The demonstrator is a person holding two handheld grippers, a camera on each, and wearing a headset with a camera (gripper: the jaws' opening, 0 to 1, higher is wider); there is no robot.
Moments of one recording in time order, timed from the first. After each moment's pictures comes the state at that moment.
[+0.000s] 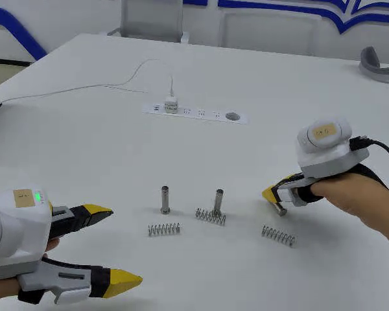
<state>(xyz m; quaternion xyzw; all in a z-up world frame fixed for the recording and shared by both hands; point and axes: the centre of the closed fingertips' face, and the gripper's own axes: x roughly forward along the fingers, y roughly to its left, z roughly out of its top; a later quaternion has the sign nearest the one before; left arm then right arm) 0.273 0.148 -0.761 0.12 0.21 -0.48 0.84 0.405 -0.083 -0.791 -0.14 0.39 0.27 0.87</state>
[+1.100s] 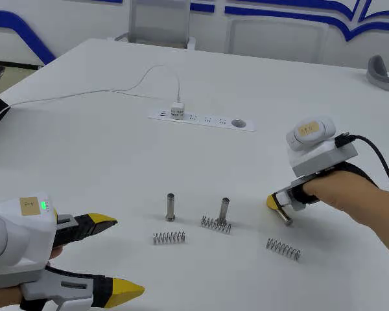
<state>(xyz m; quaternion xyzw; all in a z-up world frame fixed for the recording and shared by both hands) 0.271 0.150 -0.764 0.12 0.22 -0.49 0.84 0.410 -0.081 -0.804 -0.13 0.47 0.24 0.84</state>
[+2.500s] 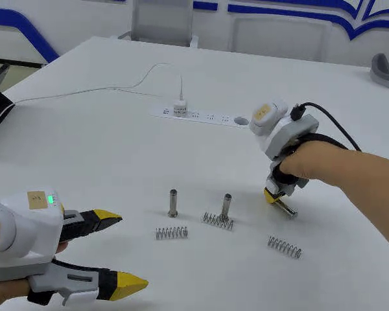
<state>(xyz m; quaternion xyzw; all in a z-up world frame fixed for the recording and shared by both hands) 0.269 0.148 -0.761 0.12 0.22 -0.49 0.84 0.405 -0.084 -0.805 -0.22 0.55 0.20 0.78</state>
